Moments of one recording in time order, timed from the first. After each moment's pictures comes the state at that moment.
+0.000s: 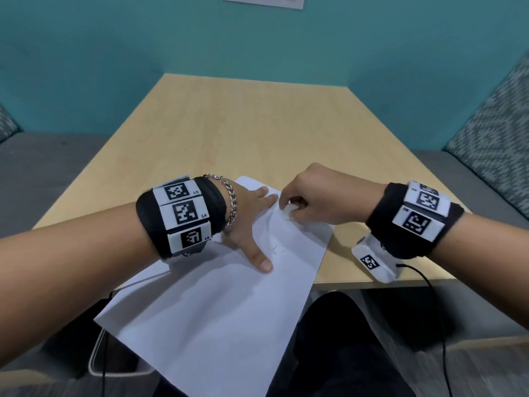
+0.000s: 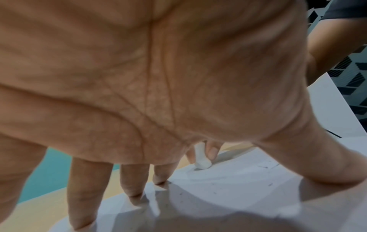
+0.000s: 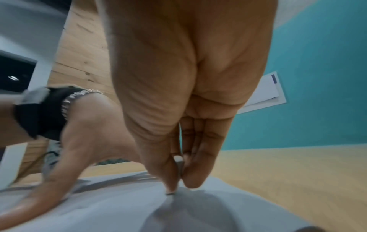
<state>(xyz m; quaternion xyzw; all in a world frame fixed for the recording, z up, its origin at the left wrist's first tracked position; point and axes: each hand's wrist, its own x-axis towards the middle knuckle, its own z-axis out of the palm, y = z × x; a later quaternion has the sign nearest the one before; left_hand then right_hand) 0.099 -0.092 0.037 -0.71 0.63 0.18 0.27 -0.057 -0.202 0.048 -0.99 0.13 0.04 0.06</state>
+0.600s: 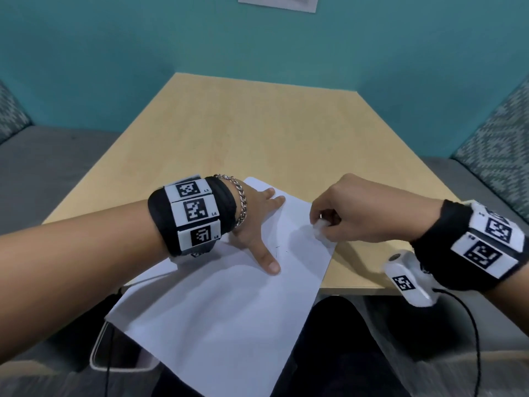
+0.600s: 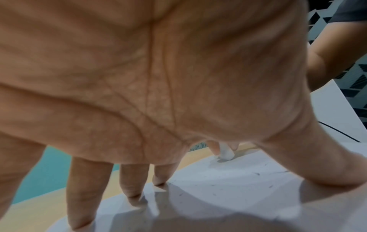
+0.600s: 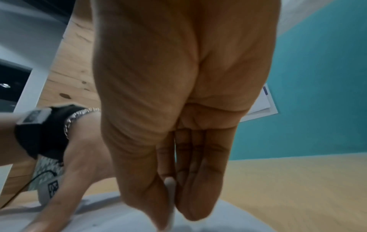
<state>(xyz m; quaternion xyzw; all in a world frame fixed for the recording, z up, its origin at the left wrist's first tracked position) 0.095 -0.090 0.040 -0.72 0.61 0.18 0.28 -0.094 -0.195 0.061 -0.98 0.16 0.07 0.07</state>
